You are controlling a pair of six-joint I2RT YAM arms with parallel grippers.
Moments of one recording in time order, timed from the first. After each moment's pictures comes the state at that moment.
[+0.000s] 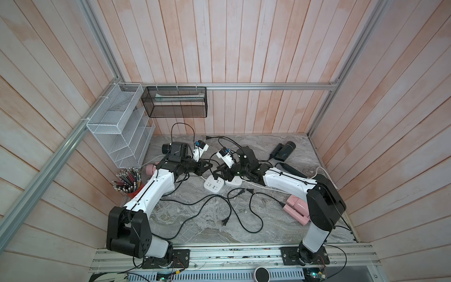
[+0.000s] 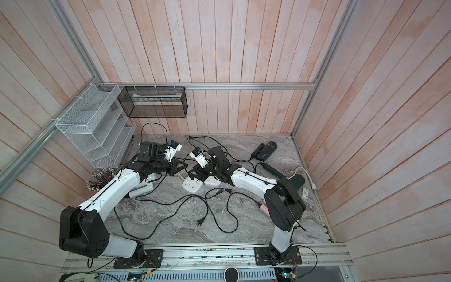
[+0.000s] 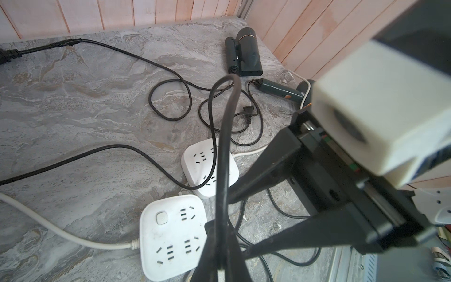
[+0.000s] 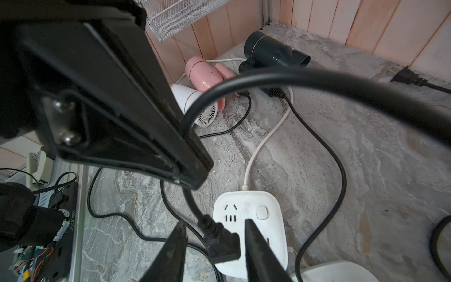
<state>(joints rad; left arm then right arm) -0.23 1.45 1.14 -0.45 0.71 0.08 0.75 1.78 1.27 -0.01 -0.48 0.05</state>
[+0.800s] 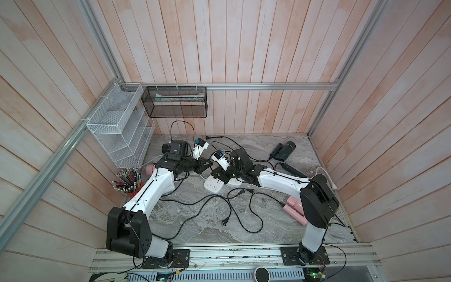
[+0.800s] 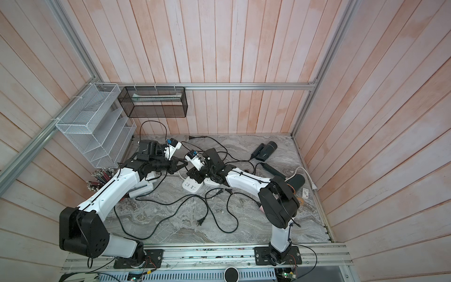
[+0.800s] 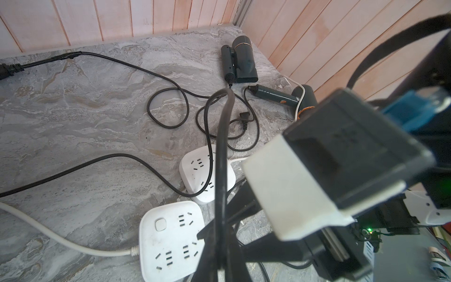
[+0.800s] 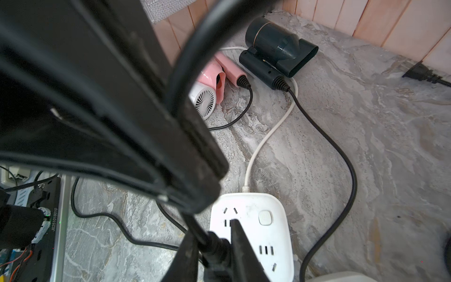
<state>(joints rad) -0.23 1.45 1.17 -0.46 0.72 0.08 0.79 1.83 1.30 -0.02 -0.42 0.03</state>
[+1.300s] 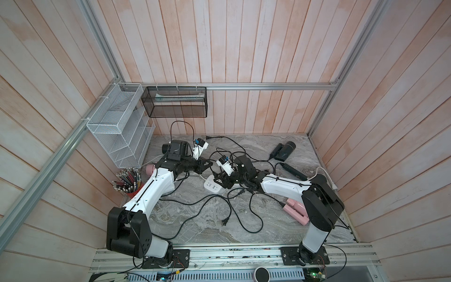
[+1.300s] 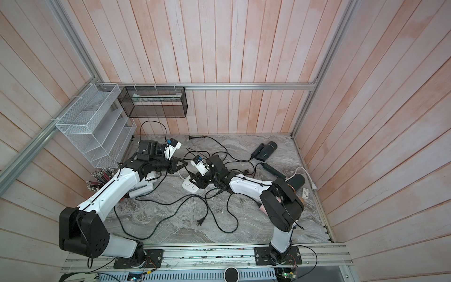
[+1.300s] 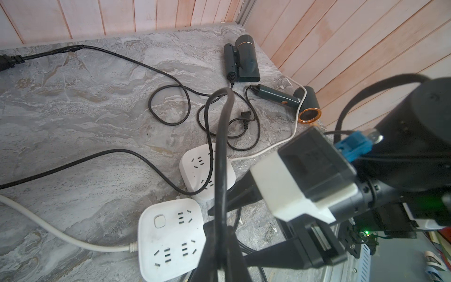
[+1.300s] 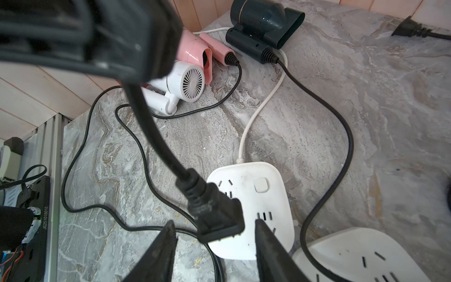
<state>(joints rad) -0.23 1.45 1.17 -0.46 0.71 0.05 0.79 1.78 1.12 0.08 -0.37 0.10</state>
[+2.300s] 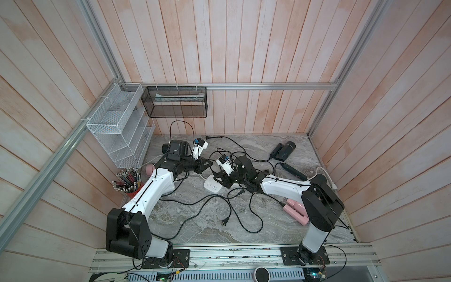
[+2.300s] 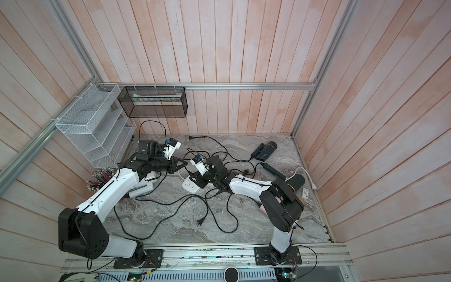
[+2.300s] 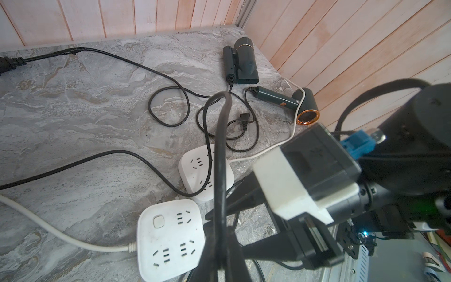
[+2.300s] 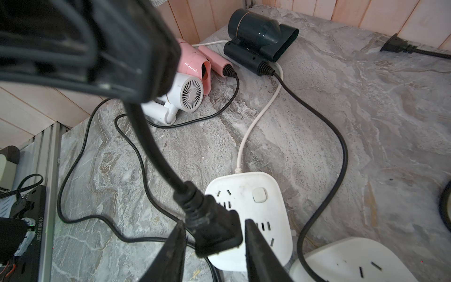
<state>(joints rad) -0.23 1.44 1.17 -0.46 0.71 0.05 0.80 1.78 1.12 0.13 -0.35 0.10</state>
